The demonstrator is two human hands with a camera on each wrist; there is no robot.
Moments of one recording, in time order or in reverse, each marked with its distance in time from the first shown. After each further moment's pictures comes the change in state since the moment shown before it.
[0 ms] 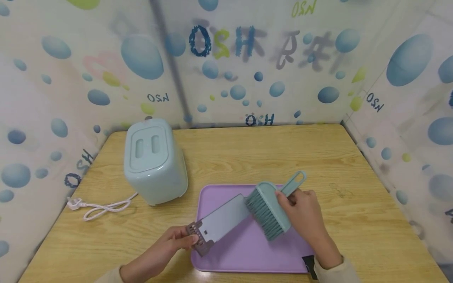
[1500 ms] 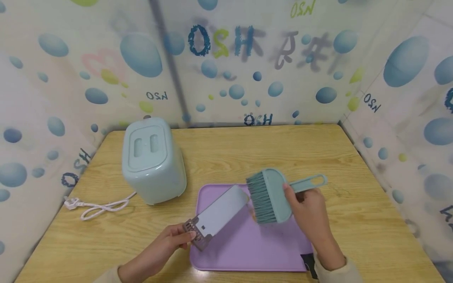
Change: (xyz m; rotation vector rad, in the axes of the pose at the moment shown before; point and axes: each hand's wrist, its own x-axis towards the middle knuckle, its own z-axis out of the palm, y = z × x) left_hand 0.001 -0.001 -0.003 -0.043 0.062 -0.048; right_hand -0.001 -0.009 -0.016 0.089 0.068 0.186
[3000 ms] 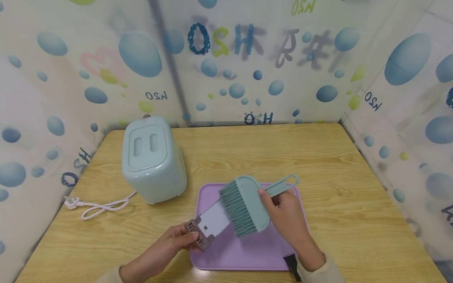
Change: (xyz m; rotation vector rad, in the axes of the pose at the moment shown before) left_hand 0.002 -0.004 0.002 -0.051 -0.096 0.020; right_hand -0.012 -0.028 0.029 0.165 -0.185 0.006
